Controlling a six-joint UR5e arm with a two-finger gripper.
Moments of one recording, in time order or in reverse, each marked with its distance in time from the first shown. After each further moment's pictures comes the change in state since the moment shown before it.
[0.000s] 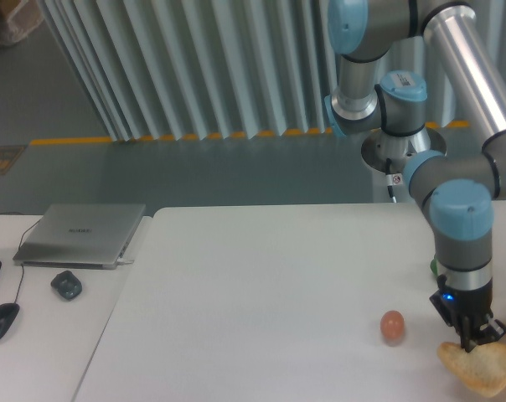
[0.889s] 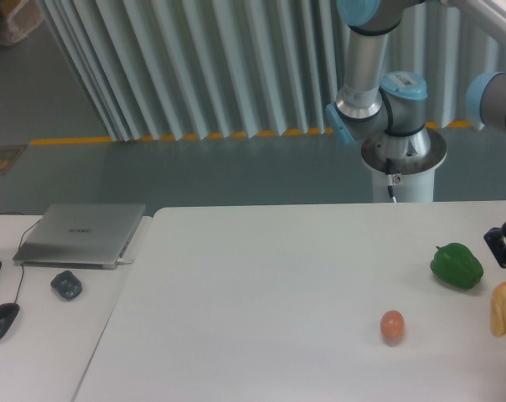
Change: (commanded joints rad) arm 0.144 0.121 -0.055 -0.026 -0.227 -0.078
